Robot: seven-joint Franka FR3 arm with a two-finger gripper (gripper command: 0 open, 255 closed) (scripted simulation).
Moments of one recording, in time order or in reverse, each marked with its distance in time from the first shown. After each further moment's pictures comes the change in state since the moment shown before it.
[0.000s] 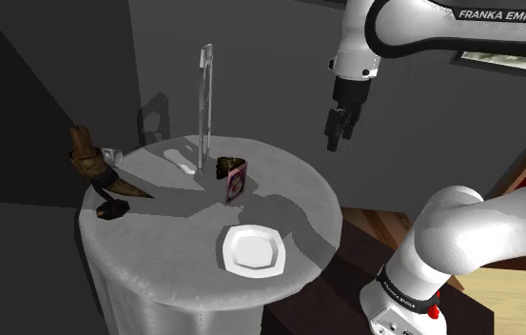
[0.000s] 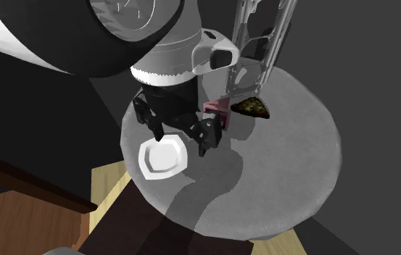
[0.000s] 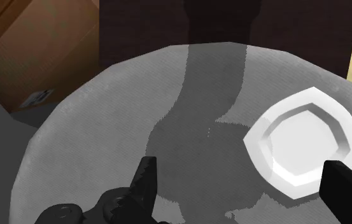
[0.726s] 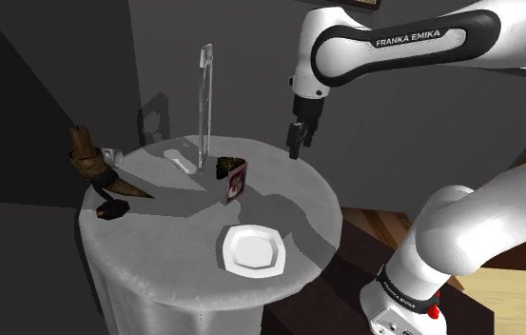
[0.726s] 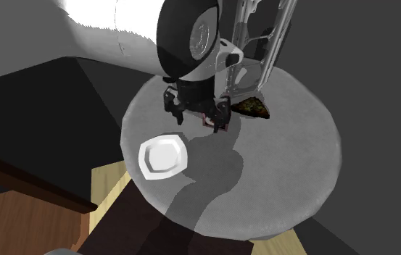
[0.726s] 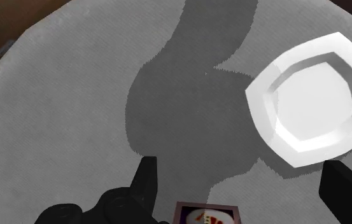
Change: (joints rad) arm 0.024 0.283 -0.003 0.022 -0.006 0.298 -0.074
